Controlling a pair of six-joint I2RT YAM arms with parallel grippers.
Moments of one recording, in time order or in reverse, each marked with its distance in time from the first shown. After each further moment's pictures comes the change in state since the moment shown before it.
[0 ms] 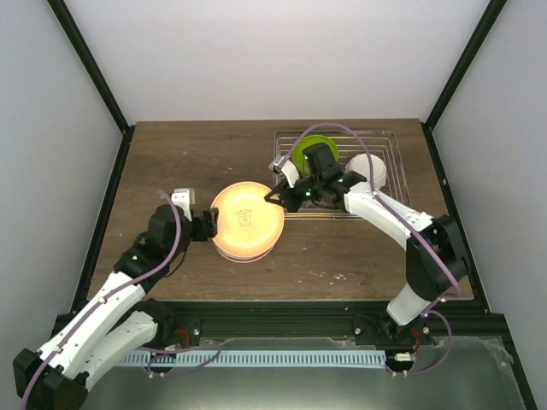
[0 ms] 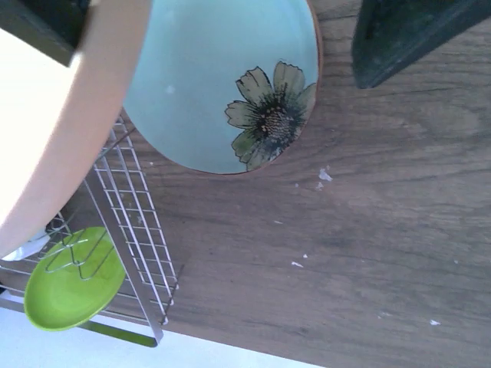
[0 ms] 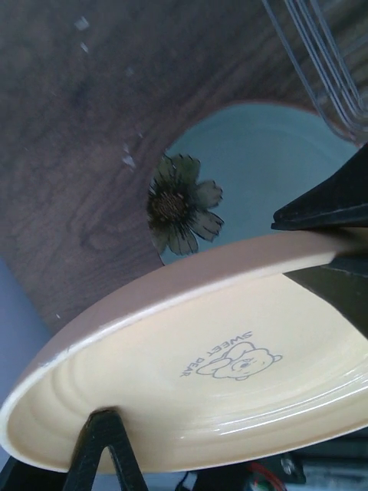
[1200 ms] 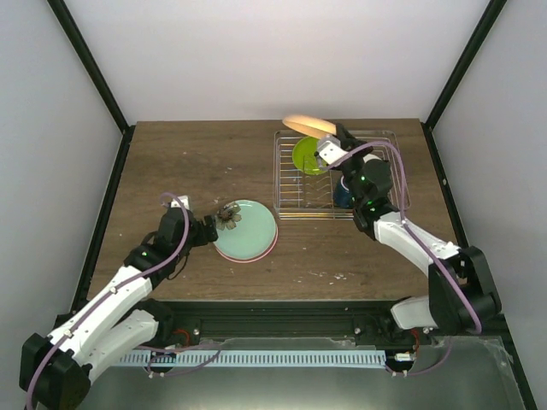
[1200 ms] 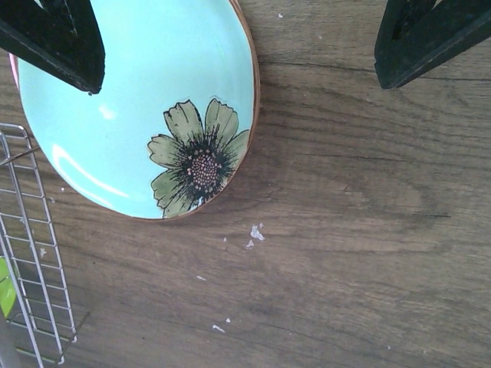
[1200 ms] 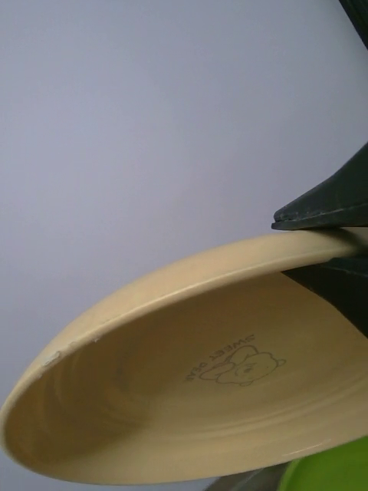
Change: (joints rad) left arm 0.011 0.076 -0.060 -0.035 -0.104 -0.109; right arm -0.166 -0.290 -0.420 1.117 0.843 -0.878
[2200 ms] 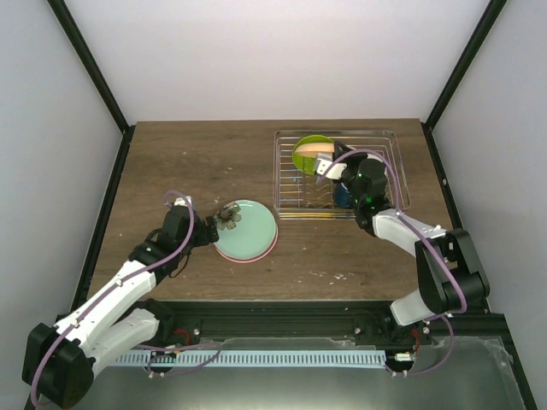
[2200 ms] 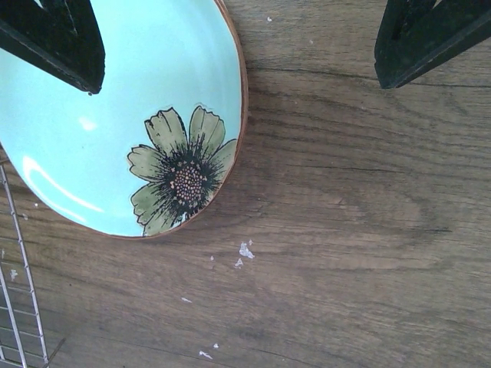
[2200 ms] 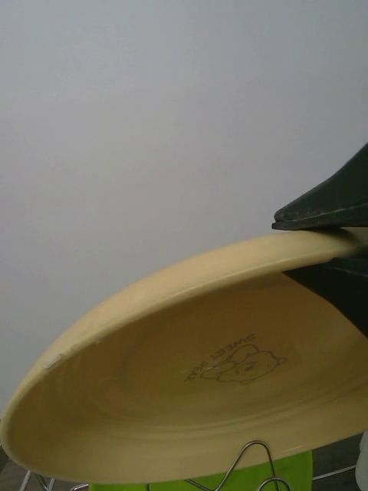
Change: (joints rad) left arm 0.015 0.066 -0.003 0.008 0.013 0.016; right arm -0.091 0.142 -0.052 -0.077 -0.121 -0.349
